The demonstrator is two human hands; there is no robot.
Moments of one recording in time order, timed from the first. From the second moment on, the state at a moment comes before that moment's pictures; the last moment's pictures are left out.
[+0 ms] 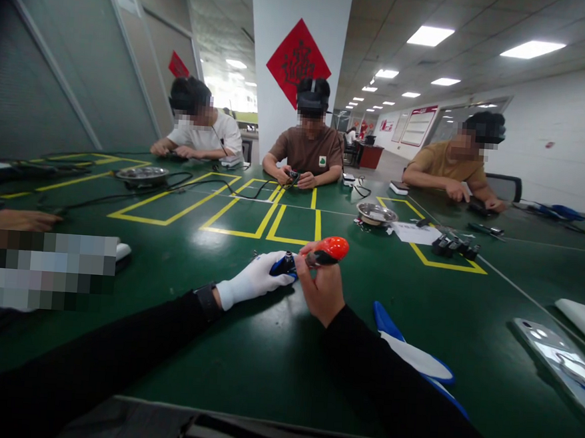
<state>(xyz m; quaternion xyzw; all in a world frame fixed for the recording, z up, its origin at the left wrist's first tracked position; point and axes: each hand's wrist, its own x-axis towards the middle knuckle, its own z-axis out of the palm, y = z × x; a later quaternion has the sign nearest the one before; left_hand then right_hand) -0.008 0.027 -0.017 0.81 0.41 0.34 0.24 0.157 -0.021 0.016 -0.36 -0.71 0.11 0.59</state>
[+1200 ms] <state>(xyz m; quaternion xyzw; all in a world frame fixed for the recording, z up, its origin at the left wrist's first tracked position) -0.008 0.021 -0.005 0.81 0.39 0.34 0.28 0.159 -0.019 0.007 -0.34 -0.69 0.17 0.62</state>
